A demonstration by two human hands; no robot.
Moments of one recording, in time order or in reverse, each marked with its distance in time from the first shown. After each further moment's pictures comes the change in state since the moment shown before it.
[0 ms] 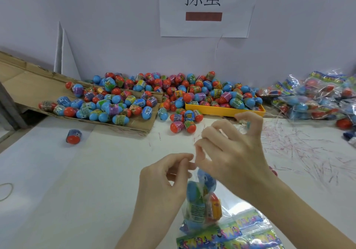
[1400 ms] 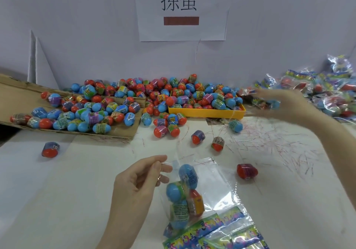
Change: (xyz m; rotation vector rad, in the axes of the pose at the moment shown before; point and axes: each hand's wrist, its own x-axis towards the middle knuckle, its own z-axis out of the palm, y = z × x) left_hand 0.006 -0.009 -0.003 -0.244 0.026 -0.107; right_hand -0.025 0.162 0.006 1.031 -0.618 1.133
